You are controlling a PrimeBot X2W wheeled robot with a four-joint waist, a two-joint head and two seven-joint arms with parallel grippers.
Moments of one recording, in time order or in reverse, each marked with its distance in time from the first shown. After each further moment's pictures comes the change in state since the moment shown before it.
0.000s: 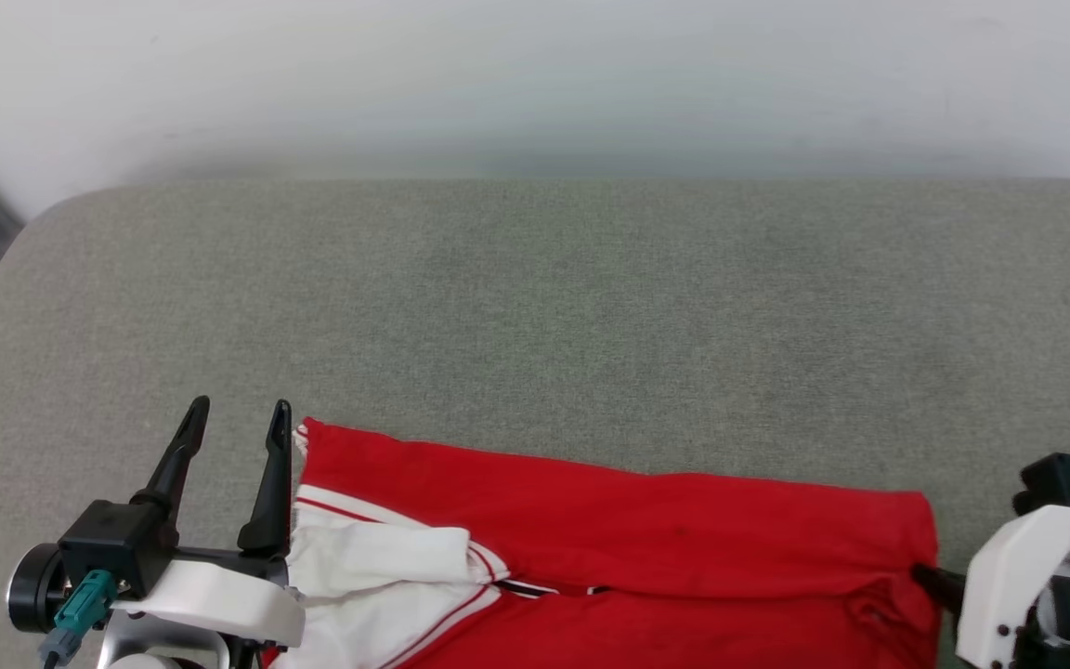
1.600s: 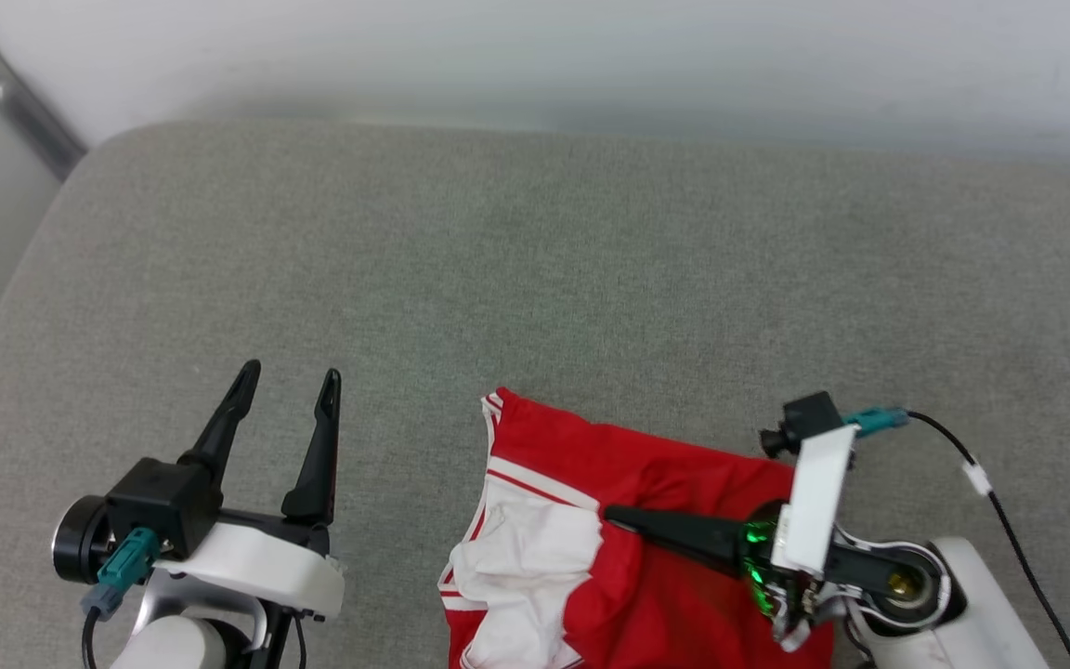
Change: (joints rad) left arm -0.086 -0.015 -0.065 0.006 0.007 -0.020 0.038; right arm -0.247 0.117 0.324 0.284 0.950 0.000 0.066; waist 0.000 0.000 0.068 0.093
